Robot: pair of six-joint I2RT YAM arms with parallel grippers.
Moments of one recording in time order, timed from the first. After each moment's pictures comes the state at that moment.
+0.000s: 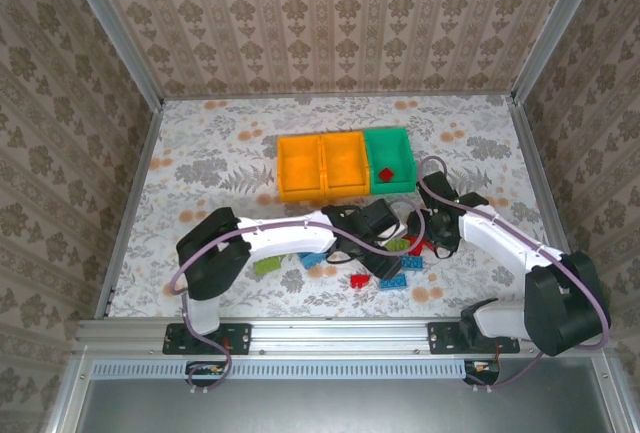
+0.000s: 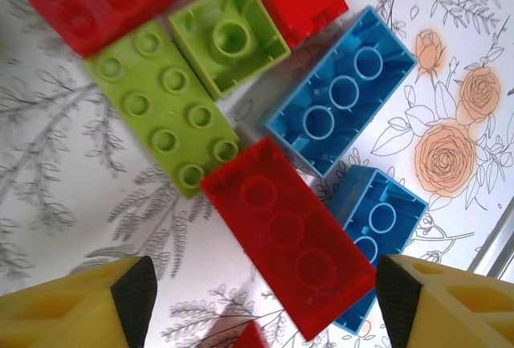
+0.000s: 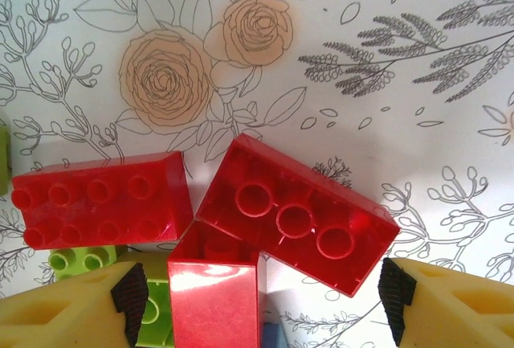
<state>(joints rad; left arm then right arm) -1.20 1.88 1.31 -0.53 0.16 -0.31 0.31 1.29 0.74 -0.75 0.09 0.71</state>
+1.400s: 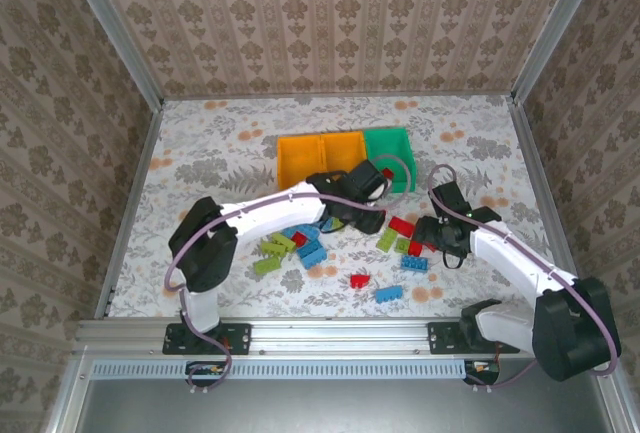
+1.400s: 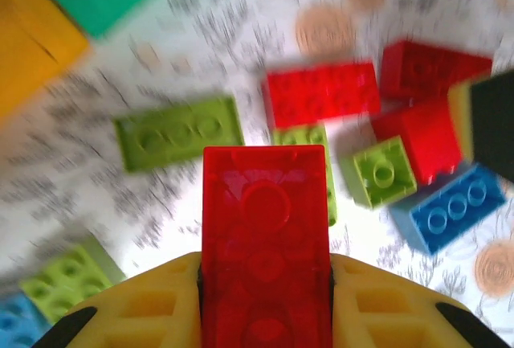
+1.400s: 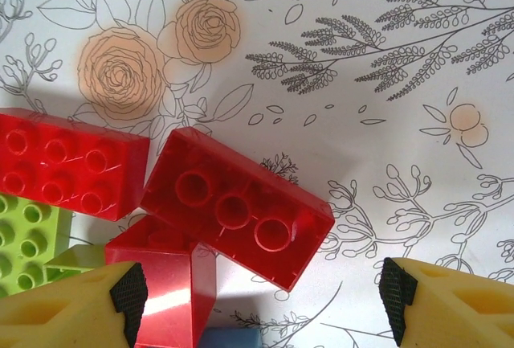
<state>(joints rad) -1.02 1.86 1.48 -0.64 0.07 -0.32 0.27 1.17 0.64 -0.72 0.10 0.64</state>
